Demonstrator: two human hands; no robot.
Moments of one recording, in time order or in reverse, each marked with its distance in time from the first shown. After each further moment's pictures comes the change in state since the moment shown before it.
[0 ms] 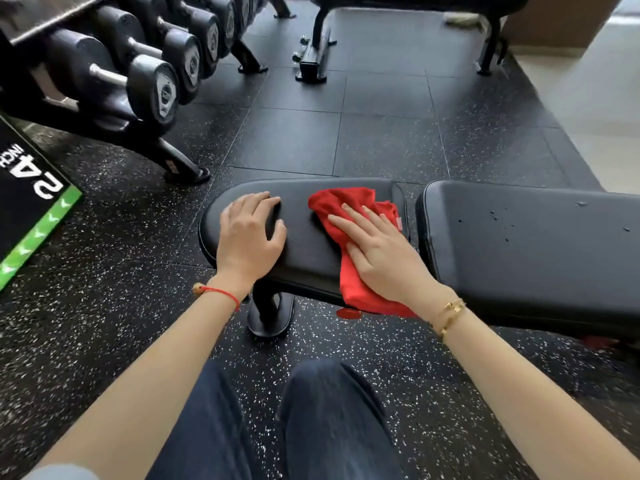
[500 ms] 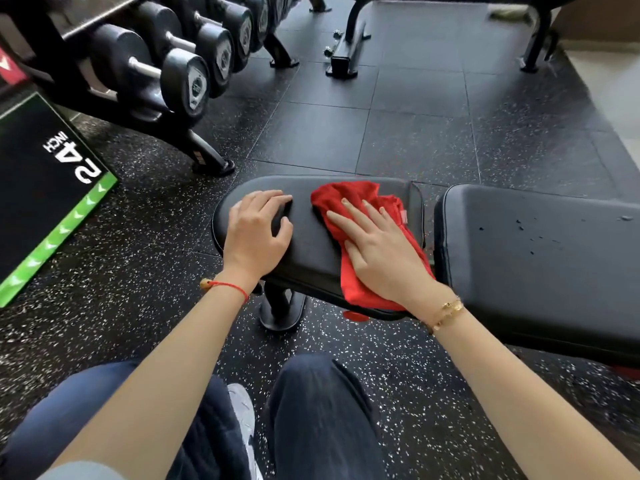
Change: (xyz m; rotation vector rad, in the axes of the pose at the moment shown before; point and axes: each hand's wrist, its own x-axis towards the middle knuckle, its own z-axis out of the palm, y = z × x) left_hand -0.003 0.002 -0.004 -0.018 0.032 -0.023; right_hand 0.018 -0.004 0.004 -0.062 -0.013 -0.091
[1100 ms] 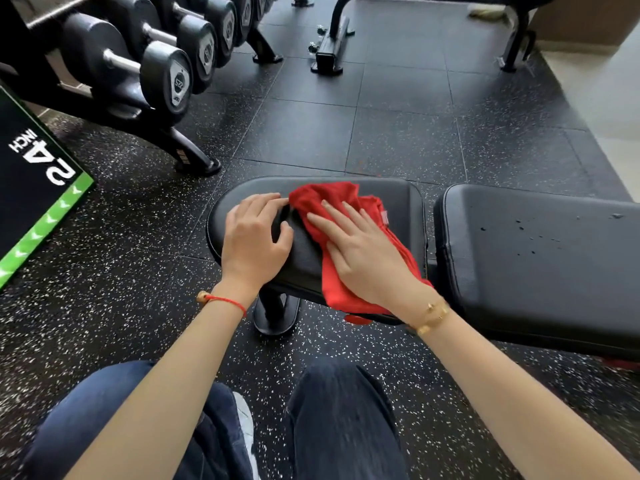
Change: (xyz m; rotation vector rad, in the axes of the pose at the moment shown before) left_hand 0.001 -0.008 0.006 -0.013 0.028 0.020; right_hand 0.016 -0.027 0.007 0.038 -0.026 -0.012
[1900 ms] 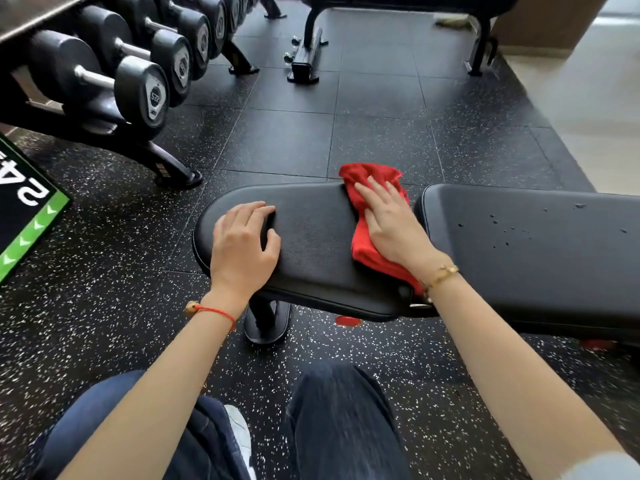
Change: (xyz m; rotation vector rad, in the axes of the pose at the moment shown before) left_hand -0.002 0.000 0.000 0.032 -0.017 0.018; right_hand 0.014 0.066 -0.019 0.057 0.119 0.264
